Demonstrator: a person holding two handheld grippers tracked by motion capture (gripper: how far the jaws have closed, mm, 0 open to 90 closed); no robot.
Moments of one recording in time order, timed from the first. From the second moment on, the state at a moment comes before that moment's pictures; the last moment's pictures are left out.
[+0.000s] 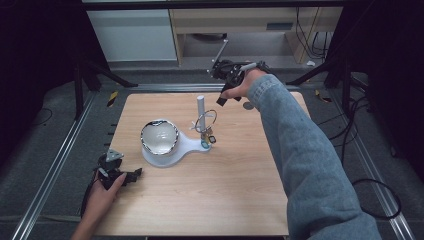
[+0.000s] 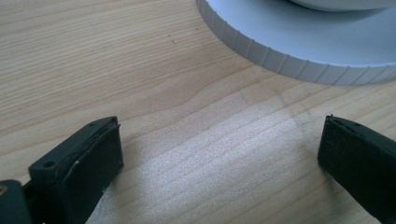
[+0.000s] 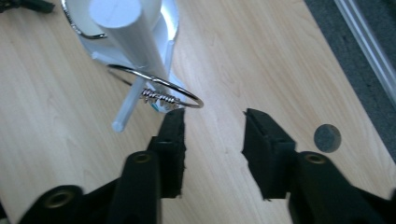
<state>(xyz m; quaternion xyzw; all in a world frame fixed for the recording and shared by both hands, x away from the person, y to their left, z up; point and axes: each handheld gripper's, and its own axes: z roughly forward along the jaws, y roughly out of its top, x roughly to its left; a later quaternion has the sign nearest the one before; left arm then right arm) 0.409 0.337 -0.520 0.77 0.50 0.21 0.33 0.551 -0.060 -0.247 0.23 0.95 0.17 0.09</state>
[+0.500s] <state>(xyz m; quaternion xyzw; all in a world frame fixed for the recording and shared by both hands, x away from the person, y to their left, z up) 0.409 0.337 -0.520 0.77 0.50 0.21 0.33 0.558 -0.090 -0.260 0.28 0.92 0.21 0.14</state>
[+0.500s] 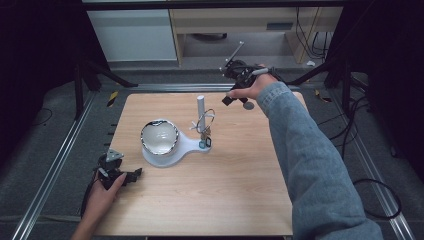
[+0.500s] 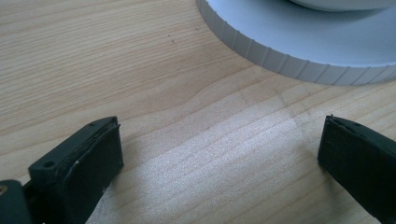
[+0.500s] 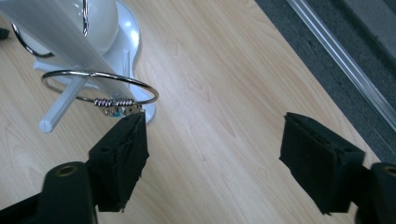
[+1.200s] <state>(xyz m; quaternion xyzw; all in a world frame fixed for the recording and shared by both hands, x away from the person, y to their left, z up) 0.409 0.336 -0.520 0.77 0.50 0.21 0.33 0.555 -0.121 -0.277 0.29 0.88 0.30 0.22</state>
